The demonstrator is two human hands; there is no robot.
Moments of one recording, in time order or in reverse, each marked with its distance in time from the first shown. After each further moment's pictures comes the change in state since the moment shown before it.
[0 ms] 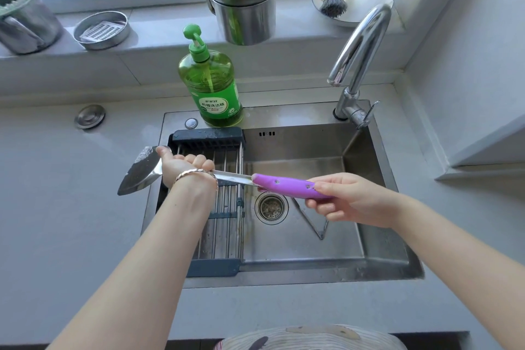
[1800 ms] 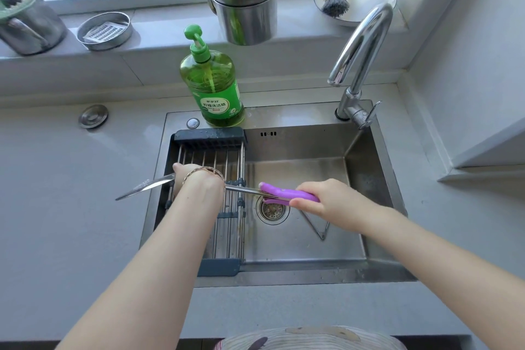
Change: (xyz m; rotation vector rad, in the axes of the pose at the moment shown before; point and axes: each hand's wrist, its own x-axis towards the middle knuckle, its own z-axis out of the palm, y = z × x) left_hand 0.039 -0.024 -0.024 2.026 0.105 0.227; right_hand 0.018 0.014 0.009 -1.242 0.266 -0.159
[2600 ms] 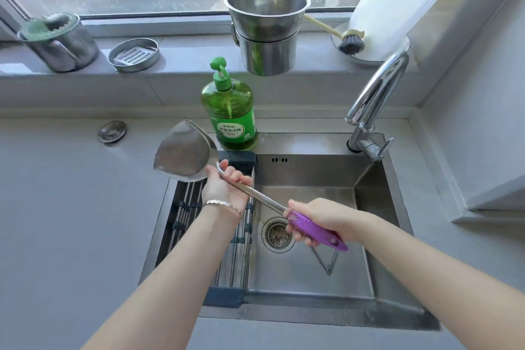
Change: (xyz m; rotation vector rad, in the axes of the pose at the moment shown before) left_hand -0.028 0.028 -0.023 -2.041 -0.546 -0.097; right_hand 0.052 -0.011 -0.006 0.715 -0.333 0.367
